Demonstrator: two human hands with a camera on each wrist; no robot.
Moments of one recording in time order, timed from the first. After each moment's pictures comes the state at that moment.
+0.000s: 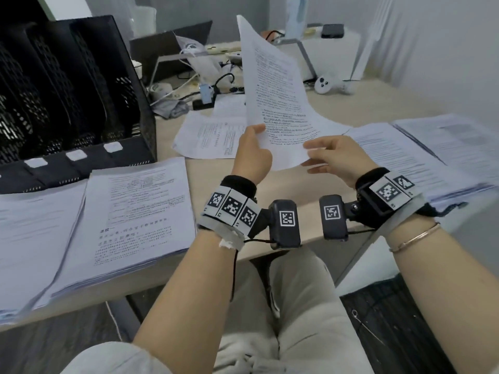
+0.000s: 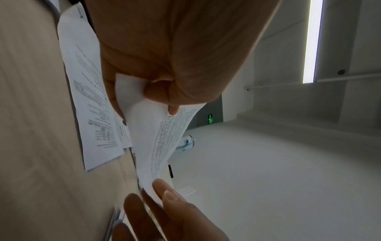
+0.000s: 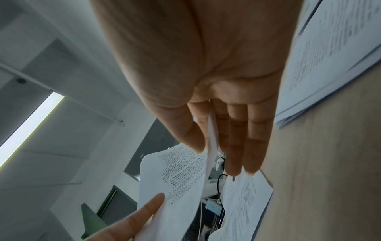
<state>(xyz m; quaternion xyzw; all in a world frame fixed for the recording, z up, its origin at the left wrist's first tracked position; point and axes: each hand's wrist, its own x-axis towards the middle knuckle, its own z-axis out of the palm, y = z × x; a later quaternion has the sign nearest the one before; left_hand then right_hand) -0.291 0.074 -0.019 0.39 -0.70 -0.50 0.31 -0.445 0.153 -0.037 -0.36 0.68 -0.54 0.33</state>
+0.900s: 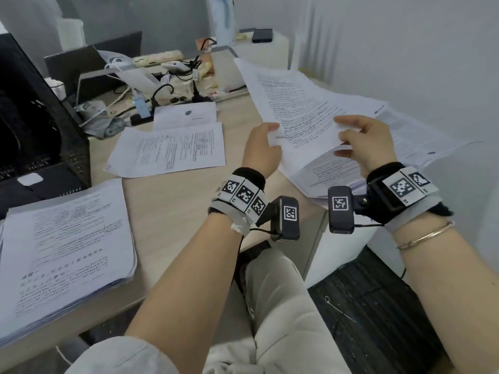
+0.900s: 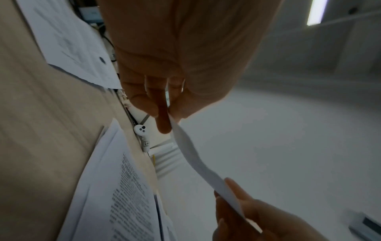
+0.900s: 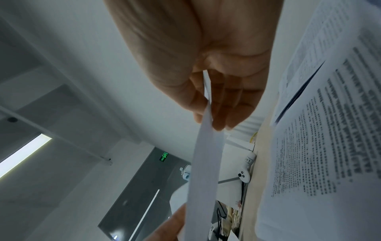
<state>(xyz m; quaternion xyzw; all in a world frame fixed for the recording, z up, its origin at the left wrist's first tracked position) -0.413 0.115 -0.036 0.28 -0.78 -0.48 0.28 -0.535 0.251 -0.026 -0.22 0.70 -0.67 0.12</state>
